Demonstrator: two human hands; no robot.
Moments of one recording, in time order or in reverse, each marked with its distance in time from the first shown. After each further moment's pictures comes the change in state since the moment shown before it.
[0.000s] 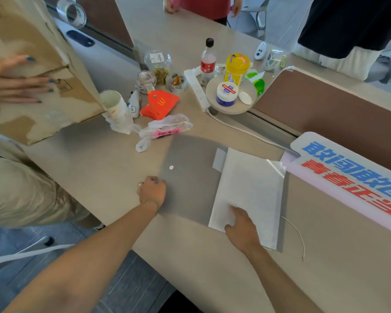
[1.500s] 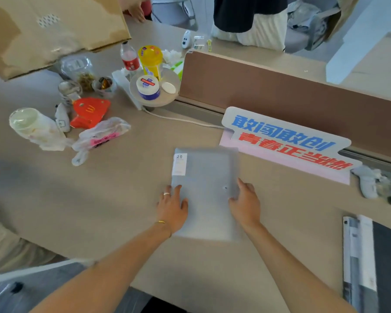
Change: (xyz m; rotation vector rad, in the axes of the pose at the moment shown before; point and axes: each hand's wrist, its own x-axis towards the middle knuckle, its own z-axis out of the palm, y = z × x) left_hand -0.154 0.019 0.136 0.652 -0.347 0.661; right_hand -0.008 0.107 -0.092 0.152 0.454 0.103
